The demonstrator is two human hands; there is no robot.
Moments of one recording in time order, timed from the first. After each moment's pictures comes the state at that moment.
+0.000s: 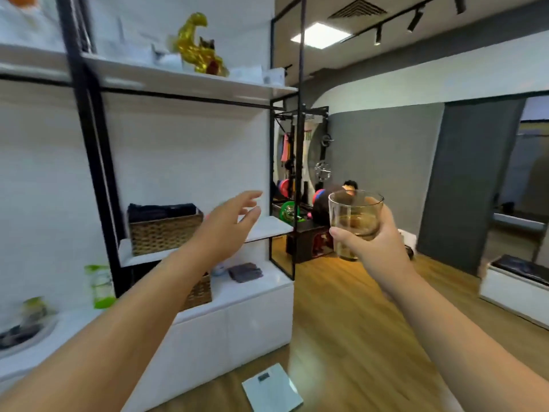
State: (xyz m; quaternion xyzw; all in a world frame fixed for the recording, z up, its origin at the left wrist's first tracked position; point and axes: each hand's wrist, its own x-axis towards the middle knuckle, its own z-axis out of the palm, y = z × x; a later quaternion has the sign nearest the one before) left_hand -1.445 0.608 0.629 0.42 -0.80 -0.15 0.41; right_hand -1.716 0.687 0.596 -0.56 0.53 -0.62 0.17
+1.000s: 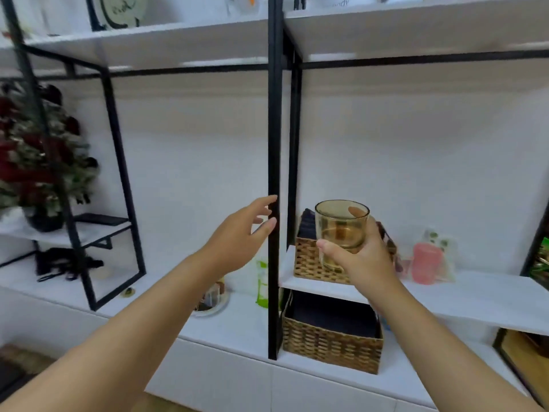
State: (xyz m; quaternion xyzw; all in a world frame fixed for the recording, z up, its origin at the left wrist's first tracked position) left_hand -1.121 0.277 0.585 0.68 -0.61 -0.02 0.42; right_hand -1.347 0.169 0.550 -0.72 0.28 -0.48 0.42
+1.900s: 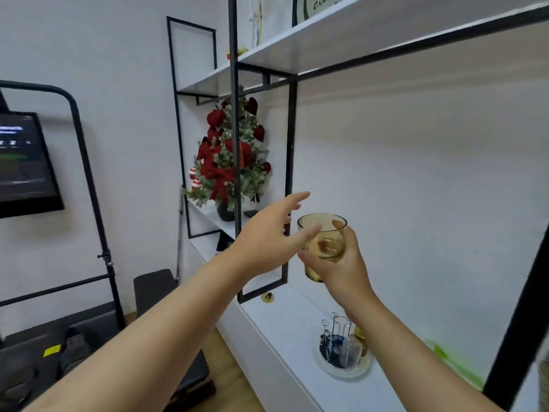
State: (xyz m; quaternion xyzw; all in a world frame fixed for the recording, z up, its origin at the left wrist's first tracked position) left_hand -0.820 0.281 0.605 0.82 -0.39 0.13 0.40; right_hand -0.872 0.116 0.534 -0.75 0.03 -0.30 0.59
